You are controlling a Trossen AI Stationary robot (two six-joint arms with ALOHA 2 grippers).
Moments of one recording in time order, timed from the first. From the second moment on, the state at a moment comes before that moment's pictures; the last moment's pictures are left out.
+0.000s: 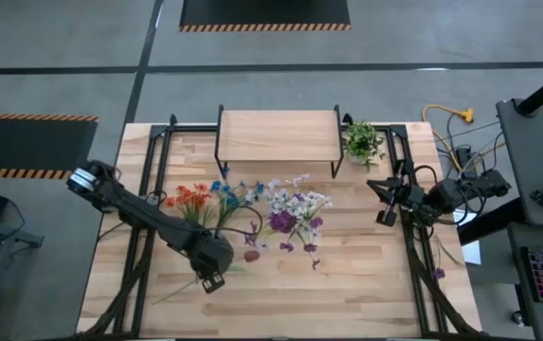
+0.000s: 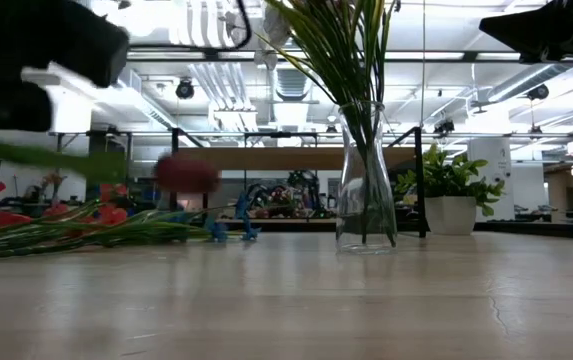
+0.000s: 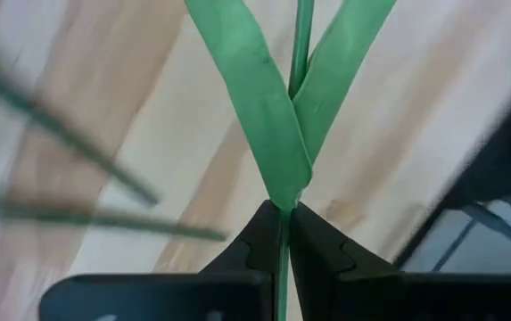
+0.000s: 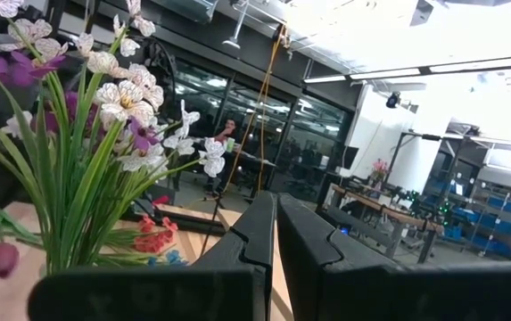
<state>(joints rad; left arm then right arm) -0.49 1.50 1.00 -0.75 0.23 -1.05 0.36 0.03 0.09 0.27 0.60 -0.49</state>
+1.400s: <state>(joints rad) -0.48 1.52 1.04 0.52 -0.56 0.23 0.36 0.03 0.09 0.27 0.60 -0.49</state>
